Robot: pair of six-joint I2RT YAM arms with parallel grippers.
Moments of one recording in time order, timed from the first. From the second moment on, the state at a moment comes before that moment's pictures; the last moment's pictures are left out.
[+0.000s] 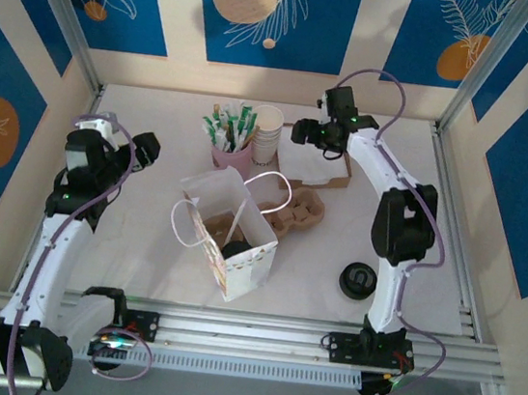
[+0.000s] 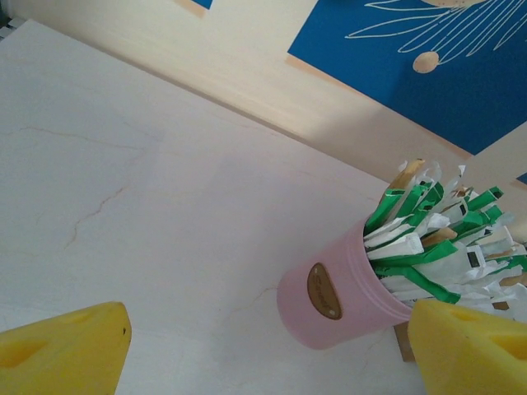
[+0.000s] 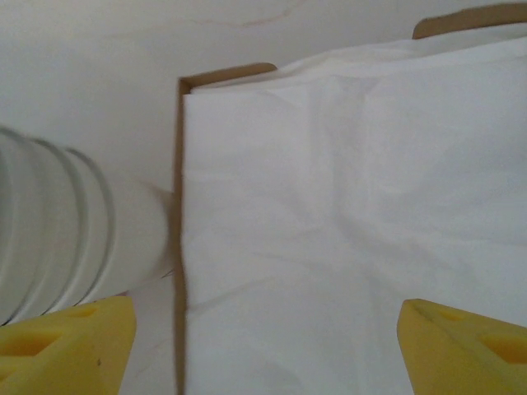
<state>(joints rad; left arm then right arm) 0.04 0.94 0.86 -0.31 0.18 -0.46 0.31 2.07 1.83 -0.70 -0.12 0.29</state>
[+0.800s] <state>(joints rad) 0.04 0.97 0.86 -0.31 0.17 -0.44 0.32 2.38 2.07 -0.84 0.03 0.21</state>
